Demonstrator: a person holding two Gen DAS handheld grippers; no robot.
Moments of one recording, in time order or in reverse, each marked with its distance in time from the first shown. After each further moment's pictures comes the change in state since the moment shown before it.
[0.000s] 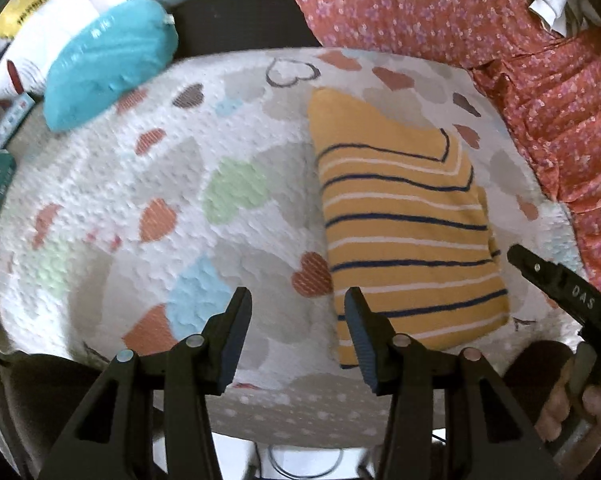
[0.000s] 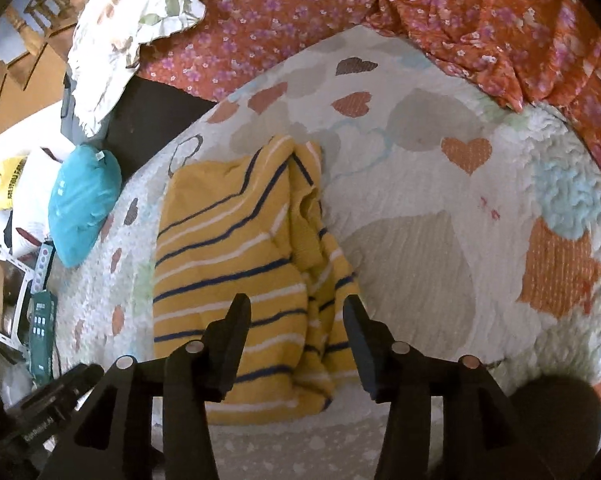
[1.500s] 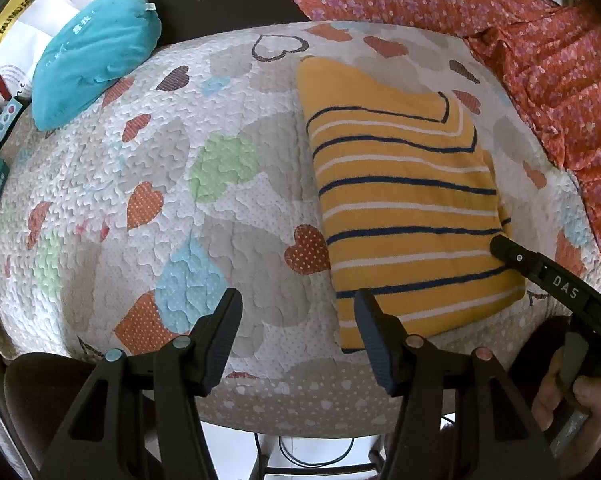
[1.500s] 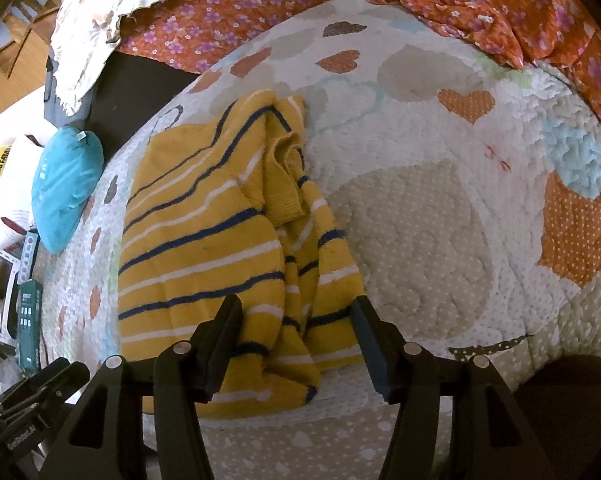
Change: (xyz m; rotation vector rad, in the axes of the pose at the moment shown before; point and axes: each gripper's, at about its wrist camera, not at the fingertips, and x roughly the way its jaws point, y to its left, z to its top) left arm 0.023 -0.015 -0.010 0.039 0.086 0.003; right arm 0.037 -0.015 -0.017 0.017 0.072 -0.025
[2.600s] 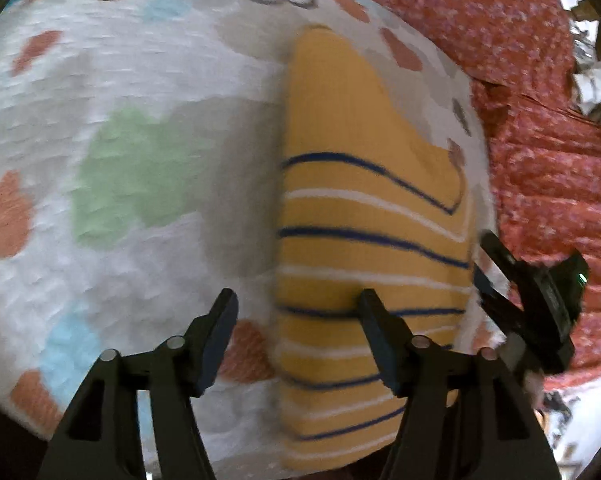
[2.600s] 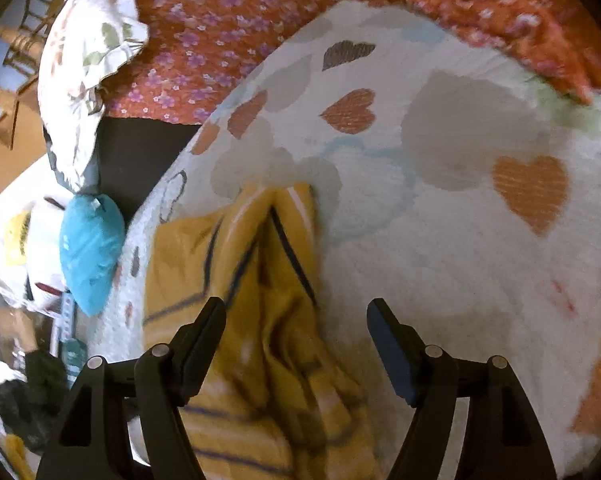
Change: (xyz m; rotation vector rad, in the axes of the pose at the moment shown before) left arm 0.110 0.039 0.095 -0.244 0.222 -0.495; right arm 0.050 -0.028 0.109 0.141 -0.020 0.201
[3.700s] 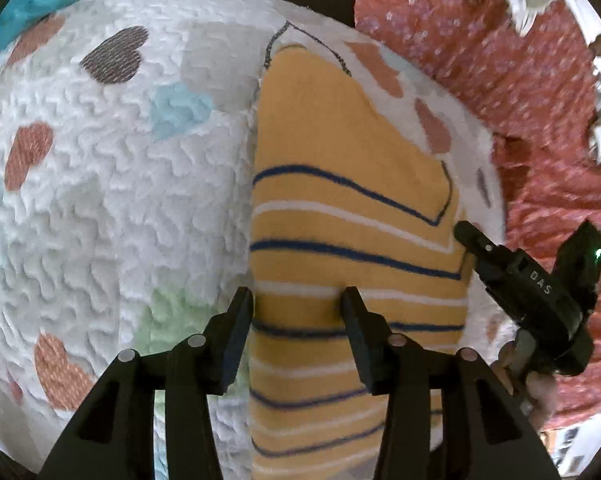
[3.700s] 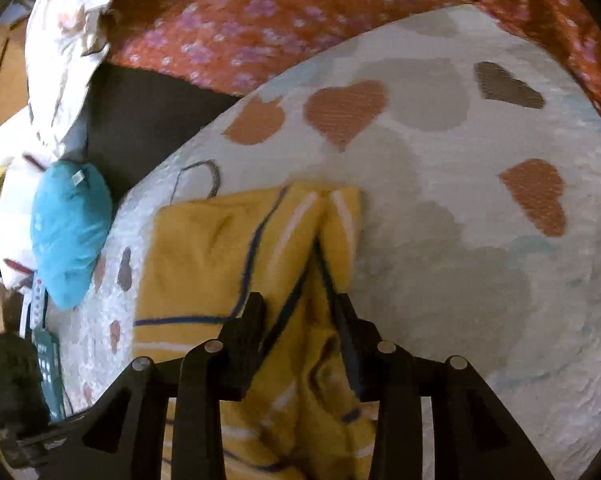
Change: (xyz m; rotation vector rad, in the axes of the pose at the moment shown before) left arm -0.019 0.034 0.100 -0.015 -0.092 0.053; right arm 0.106 0.113 0.065 -0.164 0.057 -0.091
